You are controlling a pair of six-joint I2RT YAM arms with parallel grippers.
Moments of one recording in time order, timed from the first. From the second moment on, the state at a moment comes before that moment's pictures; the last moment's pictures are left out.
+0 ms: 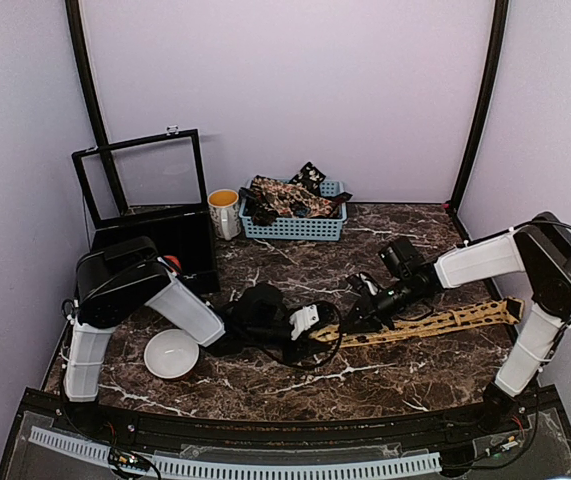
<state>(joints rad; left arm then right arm) -0.99 2.17 0.99 0.68 0.36 0.27 0.56 1.71 0.84 -0.24 -0.83 0.55</state>
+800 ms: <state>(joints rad) -0.97 2.13 0.86 0.82 0.38 0.19 0.56 1.81 0.88 -0.32 -0.76 0.47</state>
